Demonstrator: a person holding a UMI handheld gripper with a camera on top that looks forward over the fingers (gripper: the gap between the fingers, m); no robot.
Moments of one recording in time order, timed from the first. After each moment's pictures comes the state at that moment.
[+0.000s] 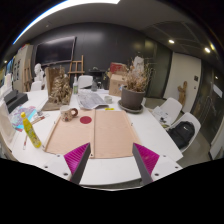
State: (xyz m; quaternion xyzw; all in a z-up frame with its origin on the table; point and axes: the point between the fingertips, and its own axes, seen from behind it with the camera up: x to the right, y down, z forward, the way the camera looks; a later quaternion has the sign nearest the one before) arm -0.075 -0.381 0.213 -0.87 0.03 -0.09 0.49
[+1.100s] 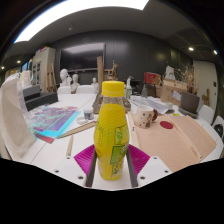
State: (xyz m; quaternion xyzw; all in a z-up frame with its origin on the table) arm -0.498 -0.210 0.059 -0.83 -0.04 0.01 0.56
